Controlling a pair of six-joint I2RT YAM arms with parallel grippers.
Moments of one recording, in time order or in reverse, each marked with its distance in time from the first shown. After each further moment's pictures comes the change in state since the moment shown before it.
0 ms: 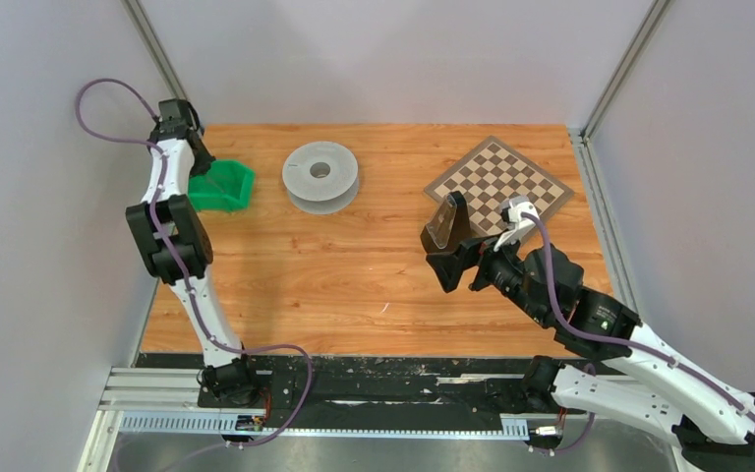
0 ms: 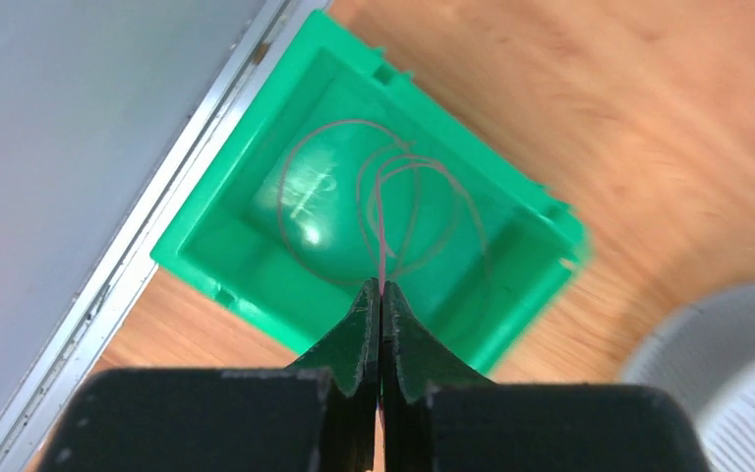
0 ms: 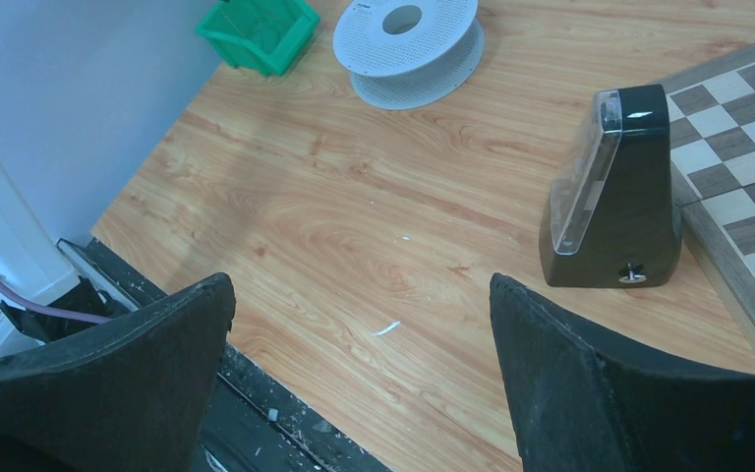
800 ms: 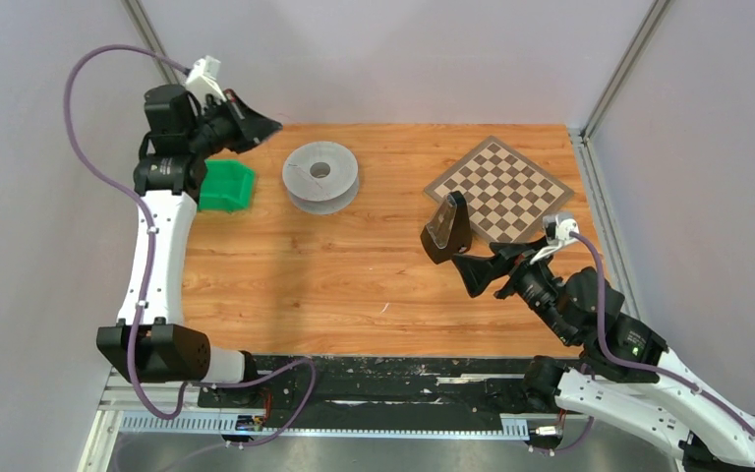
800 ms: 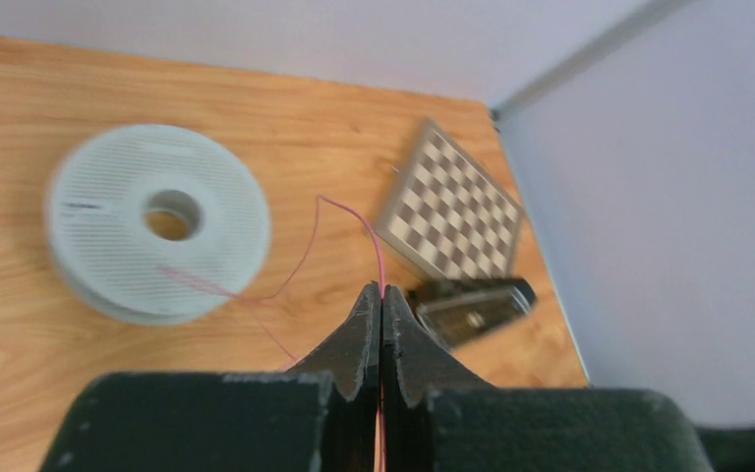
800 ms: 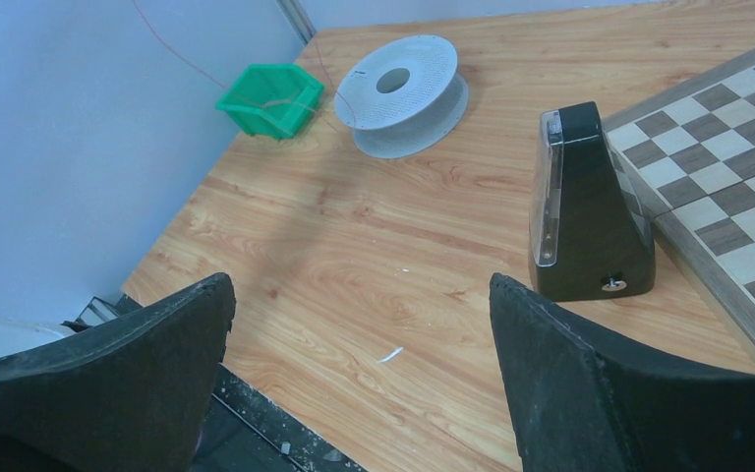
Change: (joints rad) left arm -0.193 -0.748 -0.302 0.209 0.771 -0.179; right arm 0.000 -0.212 -0.096 0.020 0.075 0.029
